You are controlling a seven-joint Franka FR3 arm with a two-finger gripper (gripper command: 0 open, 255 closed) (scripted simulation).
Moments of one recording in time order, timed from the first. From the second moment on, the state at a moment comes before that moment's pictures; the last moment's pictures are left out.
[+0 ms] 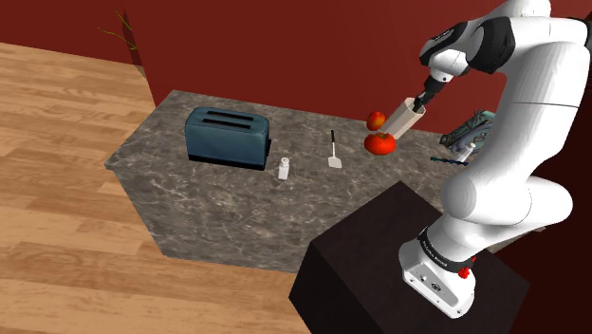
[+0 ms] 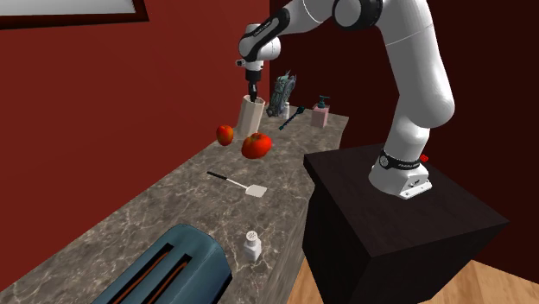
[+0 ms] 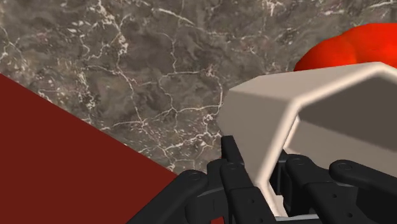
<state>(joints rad) -0.62 0.53 -0.34 -1.66 0.30 2.20 -1.06</state>
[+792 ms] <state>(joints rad) -0.63 0.61 -0.32 -1.67 0.33 2.28 -1.08</state>
